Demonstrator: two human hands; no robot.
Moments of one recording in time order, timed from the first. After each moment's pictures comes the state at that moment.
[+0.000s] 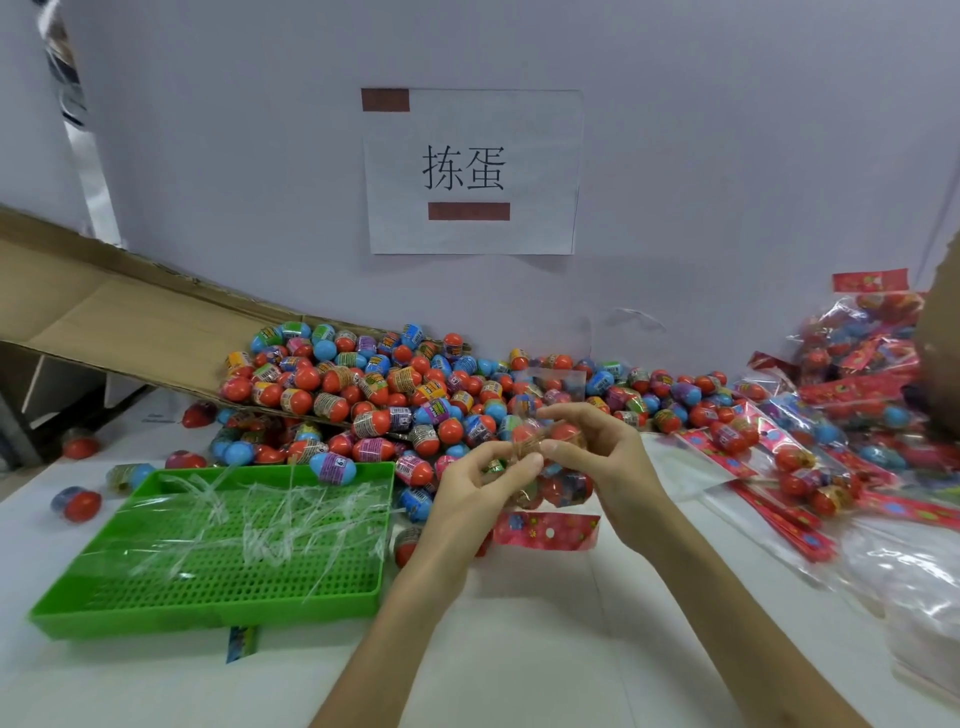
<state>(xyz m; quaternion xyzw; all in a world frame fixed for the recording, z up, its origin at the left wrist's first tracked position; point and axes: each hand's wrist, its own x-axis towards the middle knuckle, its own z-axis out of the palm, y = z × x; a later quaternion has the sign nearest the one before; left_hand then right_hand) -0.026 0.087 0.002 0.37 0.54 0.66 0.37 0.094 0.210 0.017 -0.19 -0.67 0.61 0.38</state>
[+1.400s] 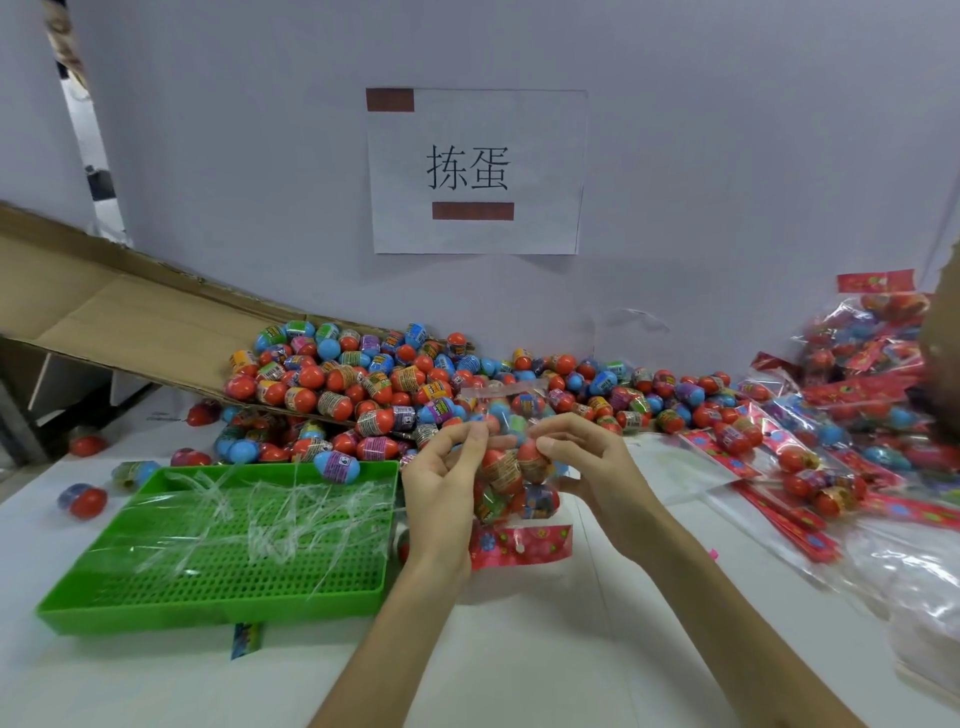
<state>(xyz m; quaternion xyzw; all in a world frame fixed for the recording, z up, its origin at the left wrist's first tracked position) -0.028 0.090 0.002 0.24 0.49 0.80 0.26 0.084 0.207 0.011 -0.24 -0.67 0.62 0.32</state>
